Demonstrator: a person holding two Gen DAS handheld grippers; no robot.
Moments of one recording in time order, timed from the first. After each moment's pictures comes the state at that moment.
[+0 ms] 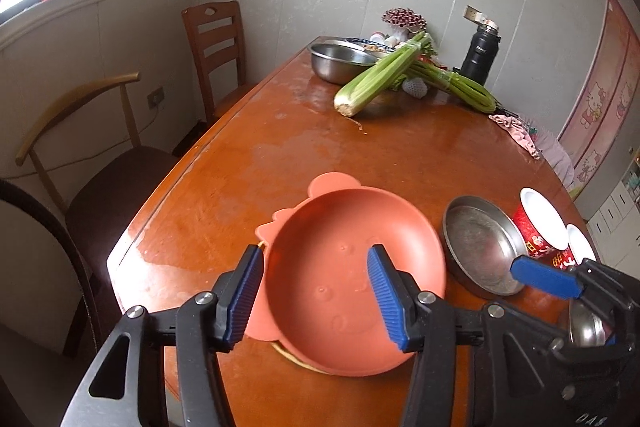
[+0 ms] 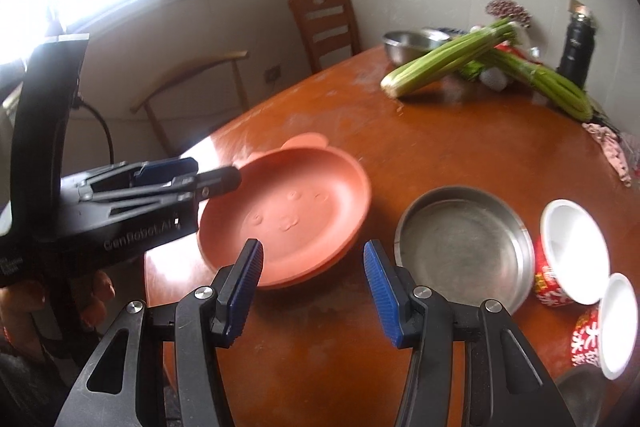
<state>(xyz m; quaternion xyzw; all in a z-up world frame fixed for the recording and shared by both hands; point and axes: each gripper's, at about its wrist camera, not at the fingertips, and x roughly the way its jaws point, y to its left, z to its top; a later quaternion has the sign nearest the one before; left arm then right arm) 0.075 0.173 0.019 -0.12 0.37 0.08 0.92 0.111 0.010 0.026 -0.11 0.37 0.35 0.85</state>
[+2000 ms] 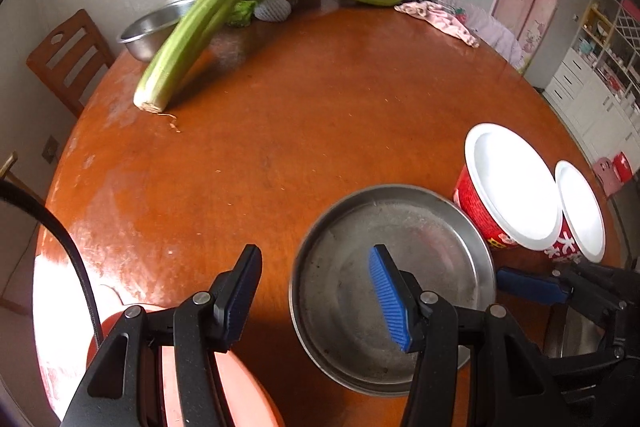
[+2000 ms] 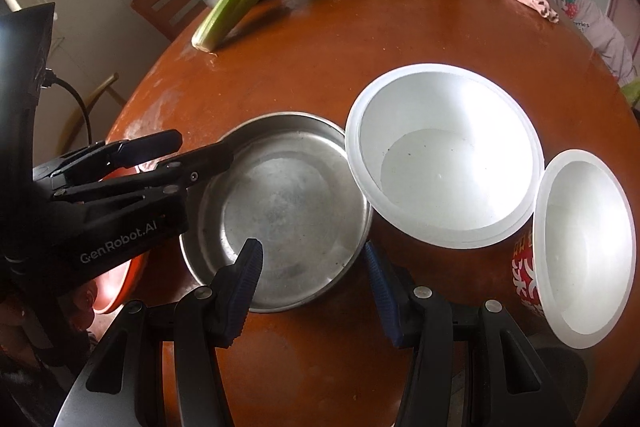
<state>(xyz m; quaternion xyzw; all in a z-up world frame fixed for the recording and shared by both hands) 0.232 0.044 -0.010 0.02 0.50 -0.09 0.86 0.217 -0.098 -0.020 0.02 0.53 0.18 0.82</state>
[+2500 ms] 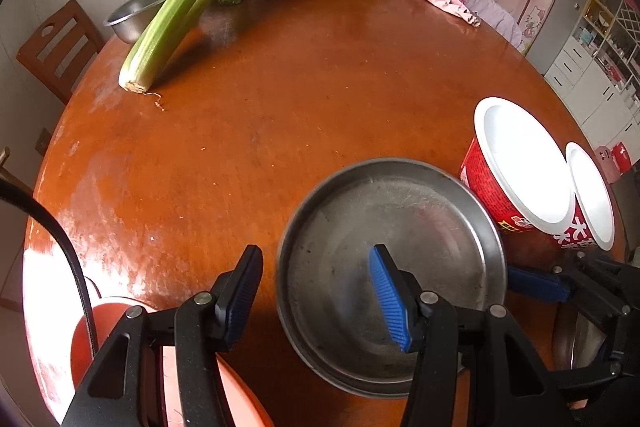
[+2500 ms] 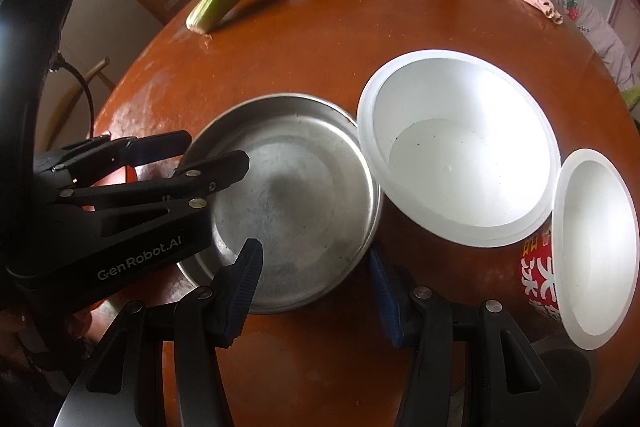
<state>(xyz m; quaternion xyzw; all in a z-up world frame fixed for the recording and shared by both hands) 0.239 0.040 -0.029 0.02 0.53 -0.10 0.84 0.219 -0.084 -0.031 -0.02 0.55 0.18 0.82</state>
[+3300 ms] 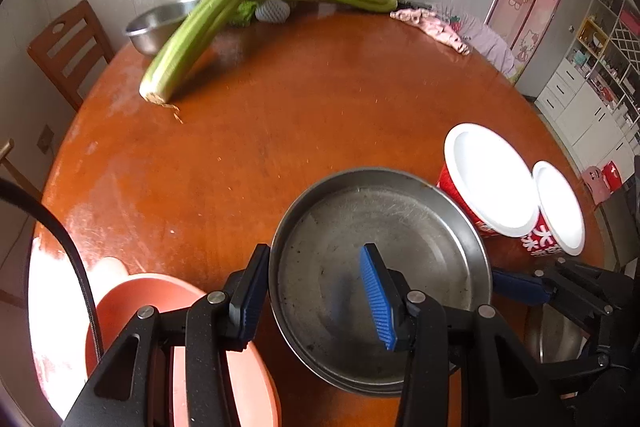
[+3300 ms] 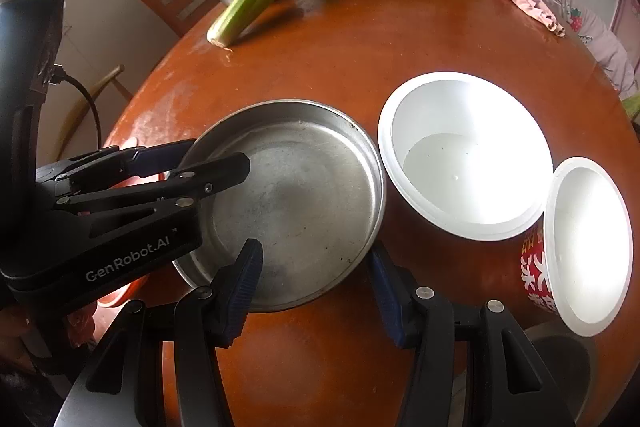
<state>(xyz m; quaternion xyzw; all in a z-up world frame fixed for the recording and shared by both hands) 0.211 0.052 0.006 -0.01 0.49 -0.09 0.87 0.201 -0.079 -0.010 0.00 0.52 0.20 0.83</state>
